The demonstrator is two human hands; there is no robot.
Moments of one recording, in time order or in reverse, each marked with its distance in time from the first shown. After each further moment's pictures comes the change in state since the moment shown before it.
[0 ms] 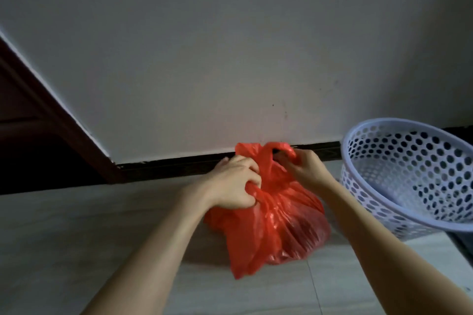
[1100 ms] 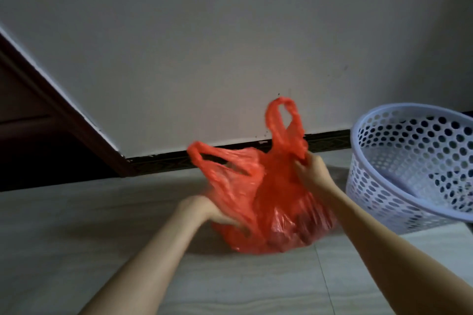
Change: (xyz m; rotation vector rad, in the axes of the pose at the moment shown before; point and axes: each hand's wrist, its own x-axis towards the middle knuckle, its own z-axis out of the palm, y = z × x) left_hand -0.022 -0.022 0.032 -0.053 -0.370 -0.432; right_hand -0.009 0.022 0.025 0.137 0.060 0.240
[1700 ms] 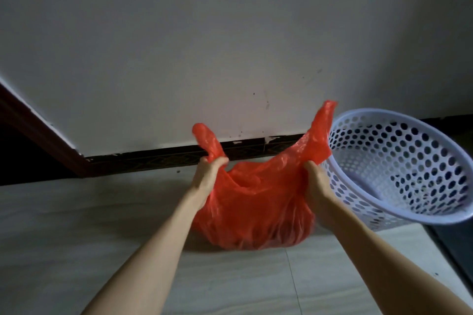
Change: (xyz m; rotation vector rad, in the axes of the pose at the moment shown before) left_hand 0.092 0.025 0.005 -1.422 0.511 -0.029; right_hand -0.014 0.021 -0.037 0.669 0.095 0.286
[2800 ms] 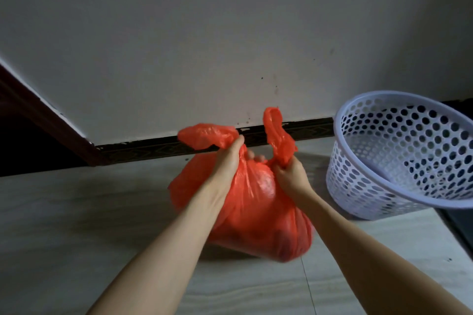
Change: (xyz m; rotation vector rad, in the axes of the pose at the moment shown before) left_hand -0.010 0.005 0.024 -0.298 -0.157 -0.015; right_hand 0.002 0.041 0.042 -0.677 0.023 -0.121
